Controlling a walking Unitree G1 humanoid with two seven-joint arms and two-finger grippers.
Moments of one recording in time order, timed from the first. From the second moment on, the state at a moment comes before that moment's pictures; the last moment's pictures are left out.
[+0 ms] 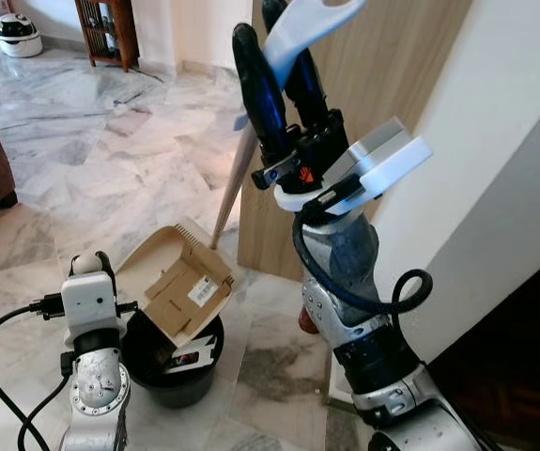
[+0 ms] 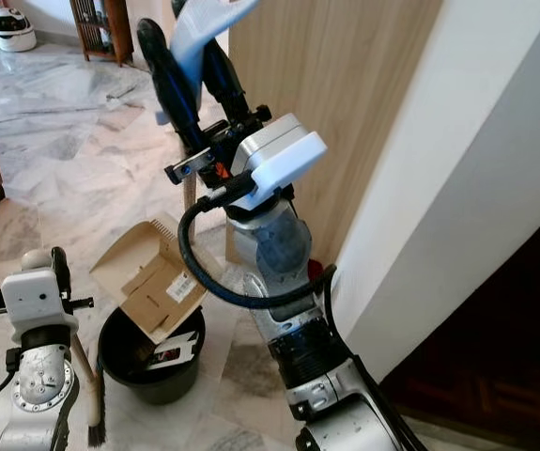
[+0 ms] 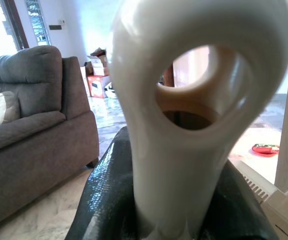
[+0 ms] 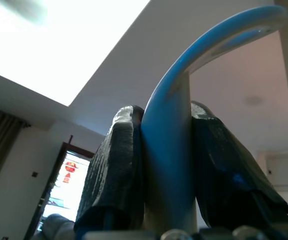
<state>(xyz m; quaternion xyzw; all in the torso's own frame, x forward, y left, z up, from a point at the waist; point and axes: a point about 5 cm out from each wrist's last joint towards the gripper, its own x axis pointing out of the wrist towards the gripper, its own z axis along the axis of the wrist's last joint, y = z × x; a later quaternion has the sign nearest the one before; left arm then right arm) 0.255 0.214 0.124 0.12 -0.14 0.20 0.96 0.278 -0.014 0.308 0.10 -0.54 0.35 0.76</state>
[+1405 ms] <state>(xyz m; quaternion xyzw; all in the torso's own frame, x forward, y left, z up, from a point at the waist) 0.255 0.215 0.124 0.12 -0.14 0.20 0.96 0.255 -0.009 0.319 0.04 -0.61 0.30 0.73</state>
